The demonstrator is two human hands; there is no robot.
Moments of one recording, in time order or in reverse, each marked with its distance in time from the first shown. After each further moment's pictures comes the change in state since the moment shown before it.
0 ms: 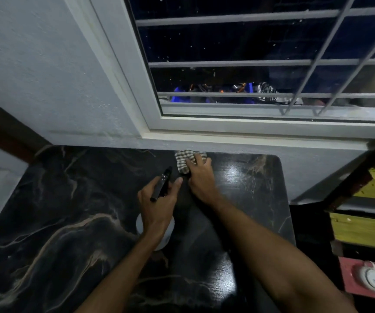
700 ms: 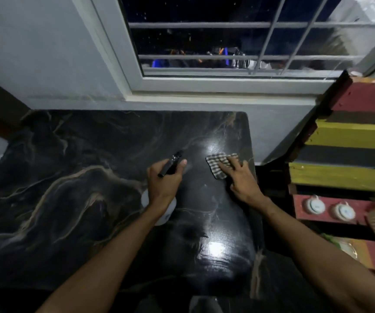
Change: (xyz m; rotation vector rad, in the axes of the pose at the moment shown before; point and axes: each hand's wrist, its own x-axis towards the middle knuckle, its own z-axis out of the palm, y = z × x) left_hand -0.113 0.036 -0.021 -0.081 -0.230 -0.111; right_hand -0.239 0.097 -0.061 -0.134 -0.054 0.078
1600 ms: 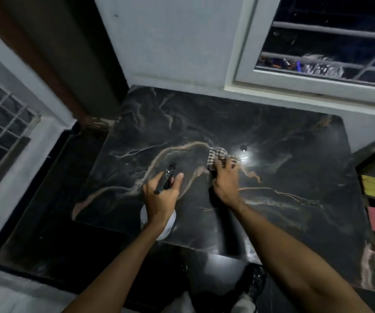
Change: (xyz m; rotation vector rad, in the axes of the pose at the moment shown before) left_hand -0.046 -0.168 -0.324 0.049 0.261 0.019; right_hand 0.033 -0.393 0.128 0.115 0.047 0.143
